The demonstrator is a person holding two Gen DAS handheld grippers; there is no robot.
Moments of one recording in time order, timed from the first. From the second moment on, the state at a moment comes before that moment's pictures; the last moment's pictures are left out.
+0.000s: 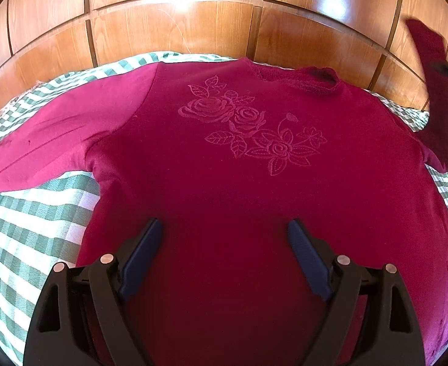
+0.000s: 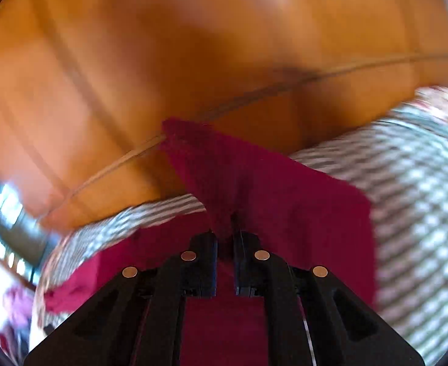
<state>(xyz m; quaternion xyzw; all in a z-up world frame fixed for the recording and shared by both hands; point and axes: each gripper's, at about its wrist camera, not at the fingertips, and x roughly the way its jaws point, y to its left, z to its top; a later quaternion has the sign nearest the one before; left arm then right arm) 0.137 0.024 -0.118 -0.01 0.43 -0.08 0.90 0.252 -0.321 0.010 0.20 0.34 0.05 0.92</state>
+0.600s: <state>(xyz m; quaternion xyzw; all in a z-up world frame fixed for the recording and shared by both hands) 0.153 0.039 -0.082 -0.09 0.44 -0.12 0.89 0.245 -0.229 -0.038 0.22 0.39 0.16 0.88</state>
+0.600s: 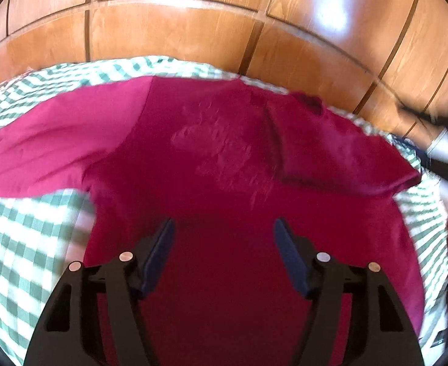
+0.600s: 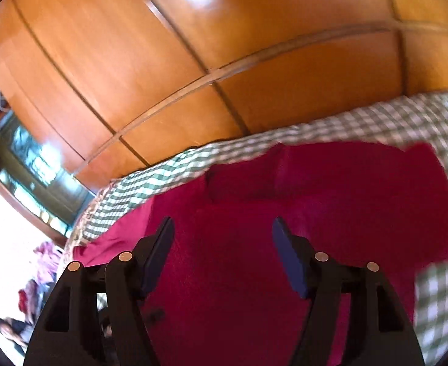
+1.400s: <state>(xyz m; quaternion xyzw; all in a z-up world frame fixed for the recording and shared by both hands) 0.246 0.042 -0.029 -0.19 0.41 -0.14 0.88 0.227 -0.333 -0.101 0.35 0.38 0.08 0.85</state>
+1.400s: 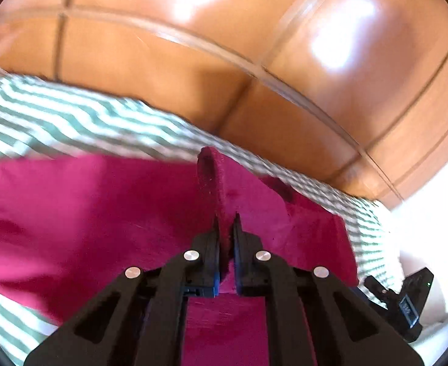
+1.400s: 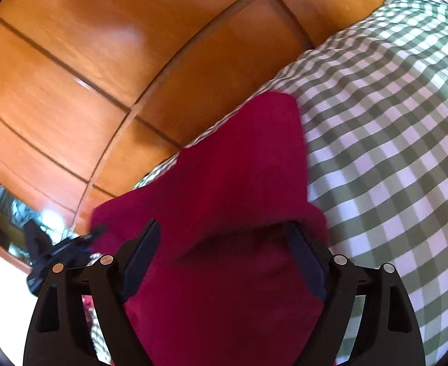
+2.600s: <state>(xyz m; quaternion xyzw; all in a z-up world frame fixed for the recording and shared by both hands) 0.200 0.084 -0.086 -0.13 0.44 0.00 0.89 0.276 -0.233 -0.131 -0.01 0.44 -0.03 0.90</state>
